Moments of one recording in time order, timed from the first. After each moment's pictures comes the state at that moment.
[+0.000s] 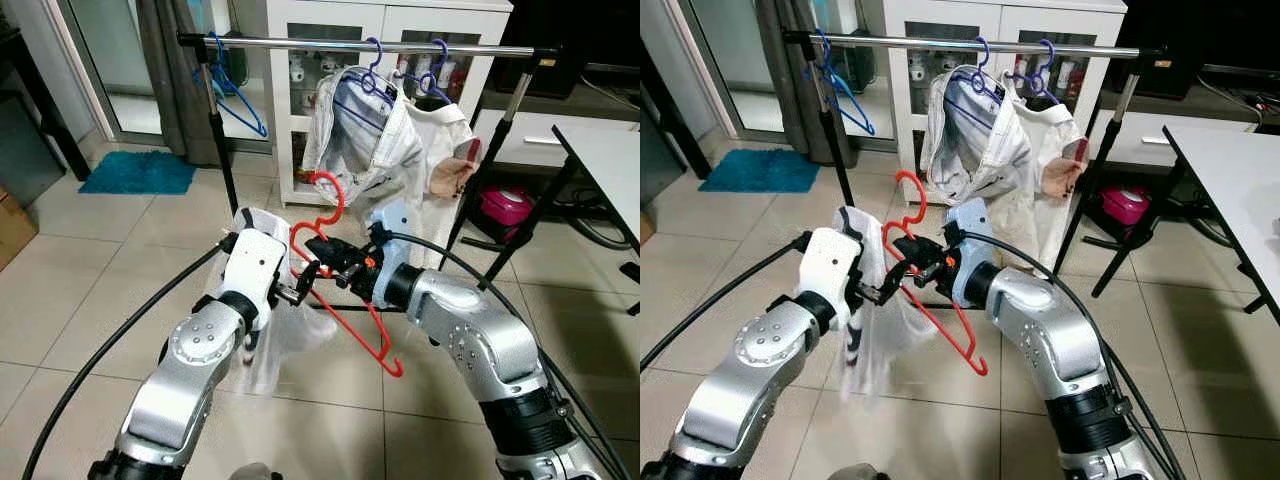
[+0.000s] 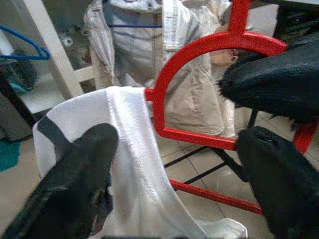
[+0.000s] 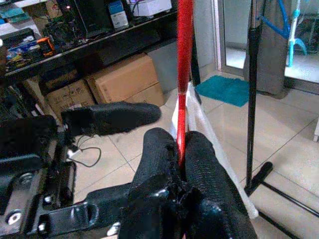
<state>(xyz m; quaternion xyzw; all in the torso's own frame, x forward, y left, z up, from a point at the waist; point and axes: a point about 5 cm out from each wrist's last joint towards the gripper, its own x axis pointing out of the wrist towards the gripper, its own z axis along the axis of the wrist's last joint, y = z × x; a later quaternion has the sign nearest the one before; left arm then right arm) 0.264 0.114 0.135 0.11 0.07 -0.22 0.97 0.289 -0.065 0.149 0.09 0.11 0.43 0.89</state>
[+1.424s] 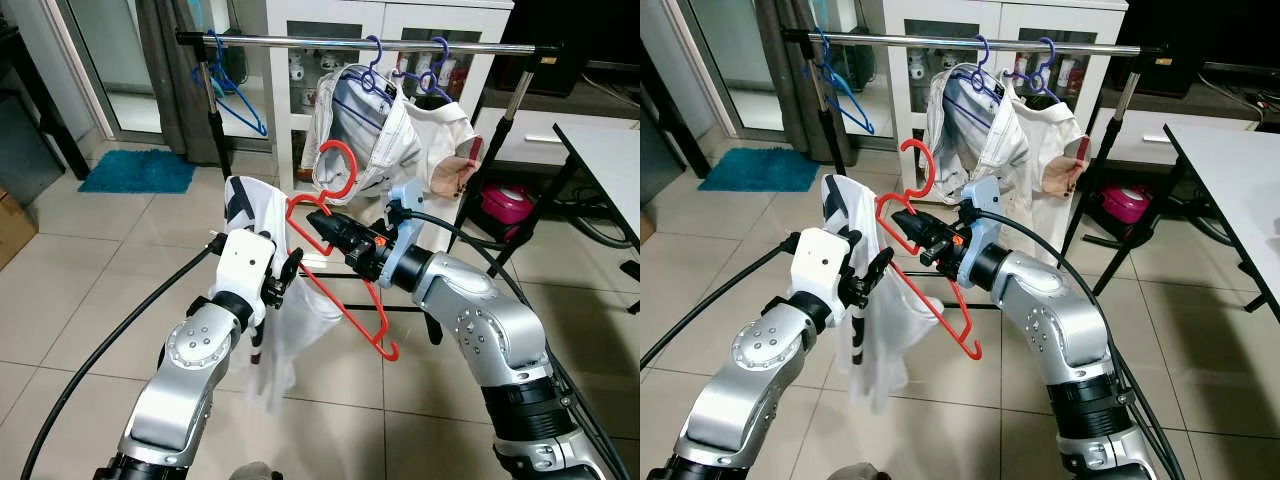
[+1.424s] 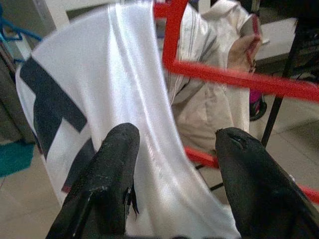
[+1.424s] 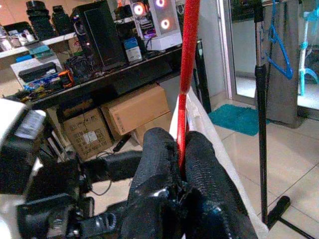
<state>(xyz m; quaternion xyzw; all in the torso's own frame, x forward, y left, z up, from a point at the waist) 0.267 0.122 0.130 0.09 0.05 -0.19 0.98 0.297 -0.072 0.171 0.13 0.05 0.45 0.88</state>
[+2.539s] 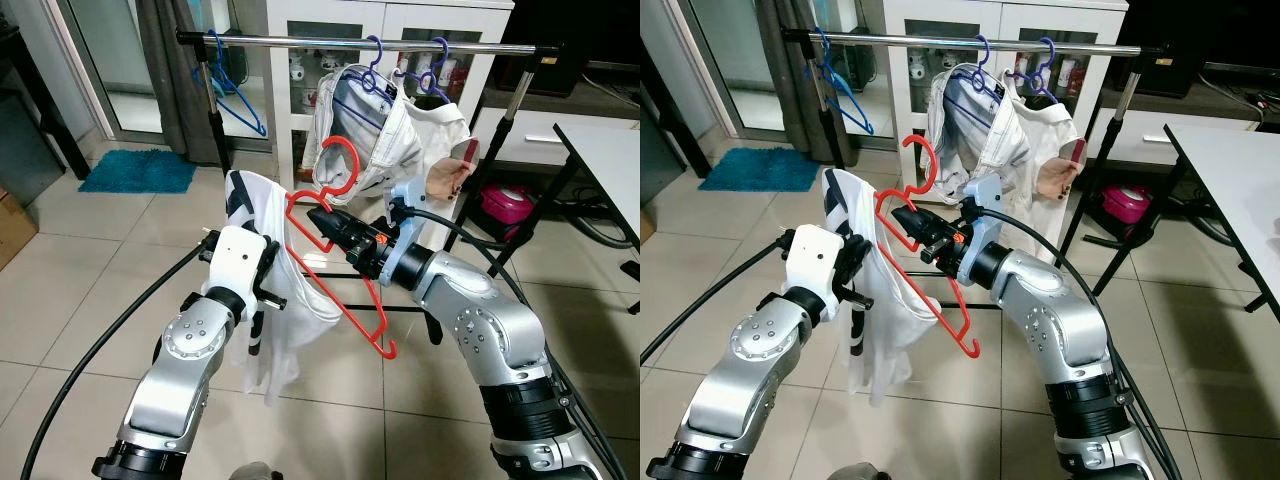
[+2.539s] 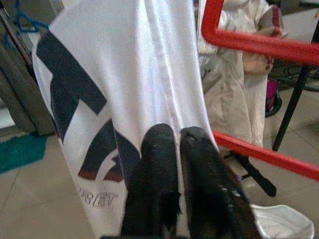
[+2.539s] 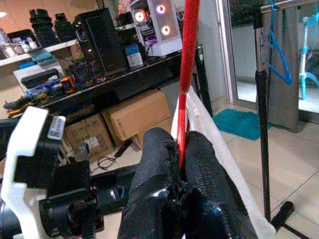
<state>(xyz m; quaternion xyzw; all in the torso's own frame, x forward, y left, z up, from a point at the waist) 0.276 0.132 0.130 0.10 0.04 -0.16 0.98 0.297 -0.071 0.173 0.14 0.04 0.45 0.88</state>
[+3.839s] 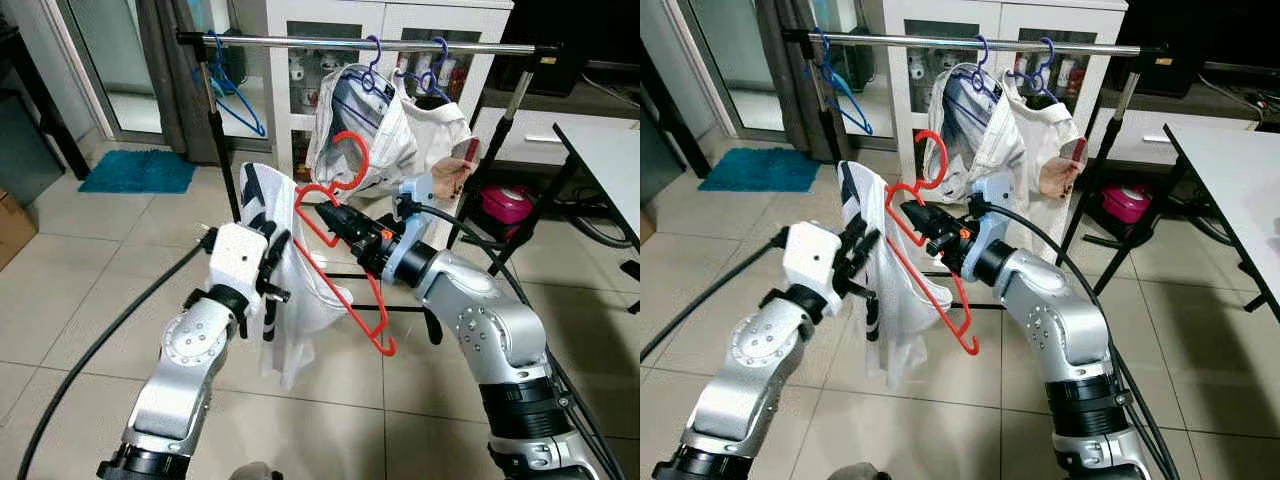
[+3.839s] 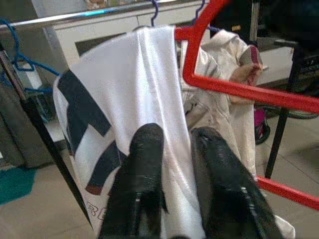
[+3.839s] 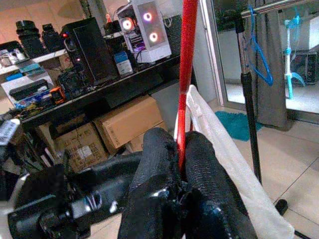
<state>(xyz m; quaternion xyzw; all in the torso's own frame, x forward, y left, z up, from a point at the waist) 0.275 0.126 0.133 0.09 -0.01 -0.19 0.98 0.301 -0.076 0.173 0.16 0.04 0.42 0.89</state>
